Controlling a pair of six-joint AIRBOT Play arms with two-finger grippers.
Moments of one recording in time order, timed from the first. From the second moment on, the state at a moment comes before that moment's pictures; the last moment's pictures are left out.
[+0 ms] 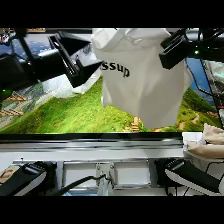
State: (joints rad) left arm -0.36 -0.96 1.27 -2.68 0.75 2.67; right arm 0.41 -1.14 1.87 -1.64 1.40 1.23
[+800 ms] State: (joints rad) left arm -0.36 -0.78 1.23 -2.62 0.69 2.67; right arm -0.30 -1.13 2.03 -1.92 1.27 1.74
